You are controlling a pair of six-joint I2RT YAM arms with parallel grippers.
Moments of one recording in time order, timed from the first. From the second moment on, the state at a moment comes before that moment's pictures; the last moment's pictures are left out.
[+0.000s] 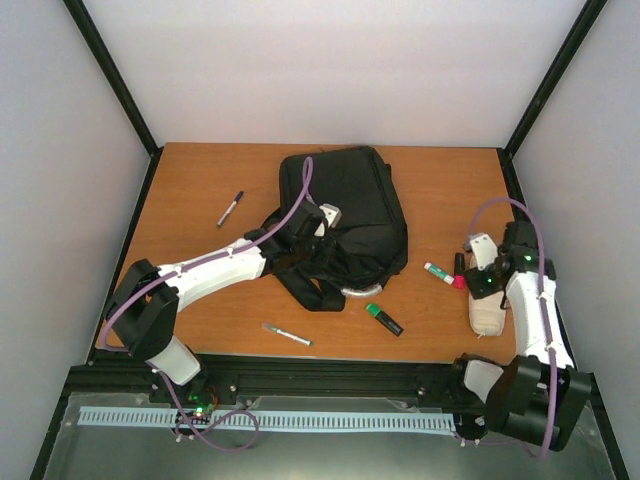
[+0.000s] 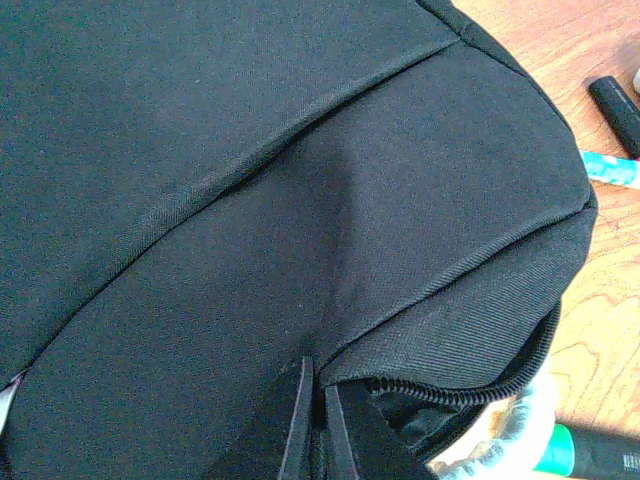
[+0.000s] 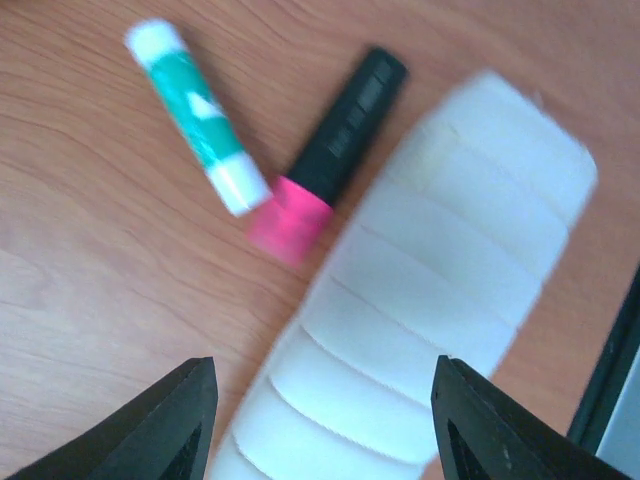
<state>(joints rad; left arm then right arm) -0.78 1.58 1.10 -0.29 -0.01 -0.30 -0.23 1.08 0.79 -0.86 -0.09 -0.67</state>
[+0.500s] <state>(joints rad) -0.78 1.58 1.08 -0.29 0.02 -0.34 -0.78 1.31 0.85 -0.96 -0.26 -0.78</state>
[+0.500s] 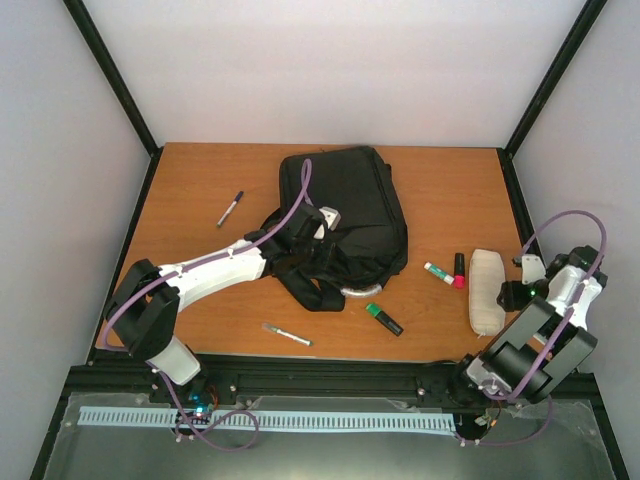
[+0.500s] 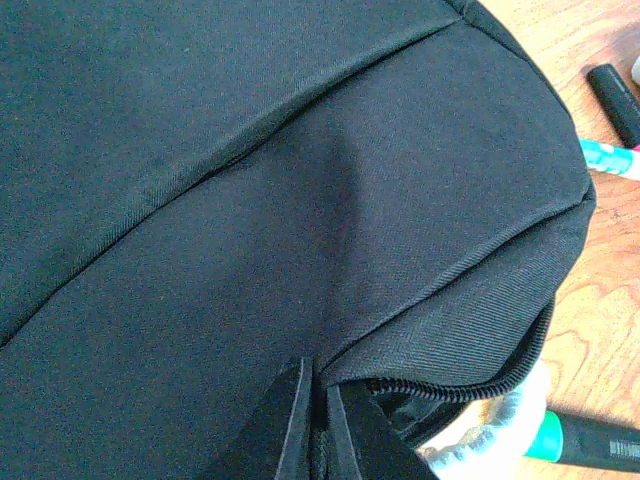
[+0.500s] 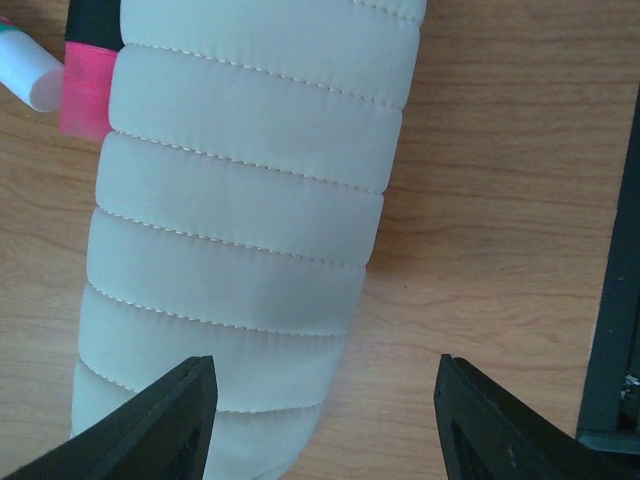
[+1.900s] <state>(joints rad) -0.78 1.59 1.12 -0.40 0.01 -0.34 -0.83 1.67 0.91 -1.02 -0.57 -0.76</state>
